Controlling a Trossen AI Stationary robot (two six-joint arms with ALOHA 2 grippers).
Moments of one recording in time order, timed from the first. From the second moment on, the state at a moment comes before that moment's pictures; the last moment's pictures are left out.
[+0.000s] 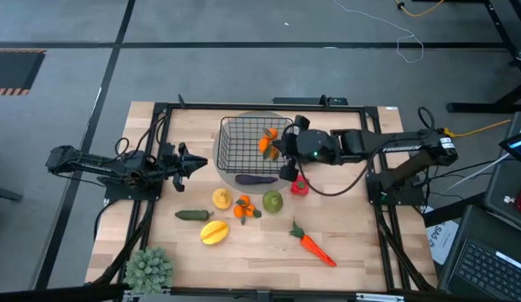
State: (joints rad) left arm -0.10 0.27 0.02 0.49 -0.32 -0.39; right arm 0.07 1.48 1.45 -0.55 0.44 -0.04
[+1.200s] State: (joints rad) left arm -0.10 0.27 0.02 0.49 -0.32 -0.39; right arm 0.04 1.54 1.45 -0.52 0.44 -0.03
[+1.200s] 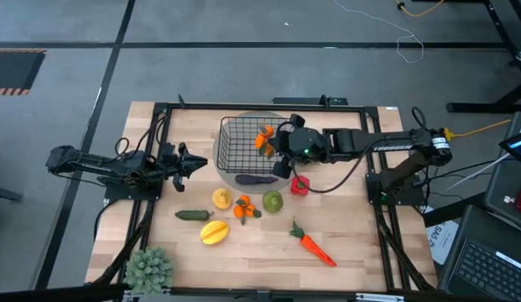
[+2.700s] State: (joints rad) left arm -0.10 0.27 0.02 0.48 -0.32 -0.39; right arm 0.01 1.52 1.45 -1.09 0.51 0.38
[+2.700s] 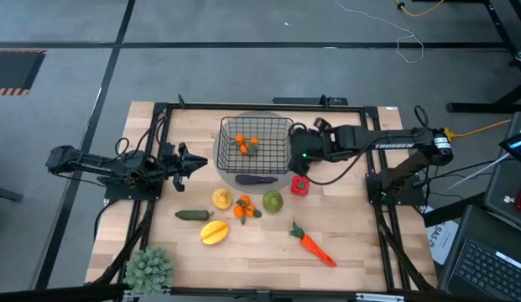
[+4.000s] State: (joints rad) left arm -0.10 0.27 0.02 0.48 -0.32 -0.39; right arm 0.18 1.52 1.03 -0.76 0.29 0.71
